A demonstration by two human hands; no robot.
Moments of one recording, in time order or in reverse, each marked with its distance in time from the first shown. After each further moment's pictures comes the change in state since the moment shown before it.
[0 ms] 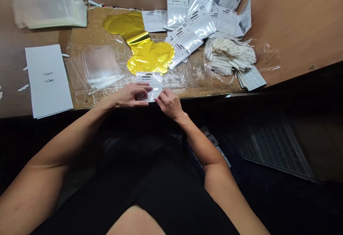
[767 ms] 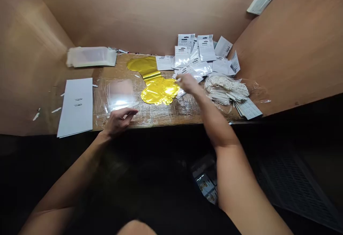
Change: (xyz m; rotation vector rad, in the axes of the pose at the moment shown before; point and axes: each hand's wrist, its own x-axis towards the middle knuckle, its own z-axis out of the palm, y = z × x) left_hand -0.082 0.016 -0.018 0.464 0.617 -0.002; right_hand 0.205 0.097 -0.100 -0.050 -0.120 0.040
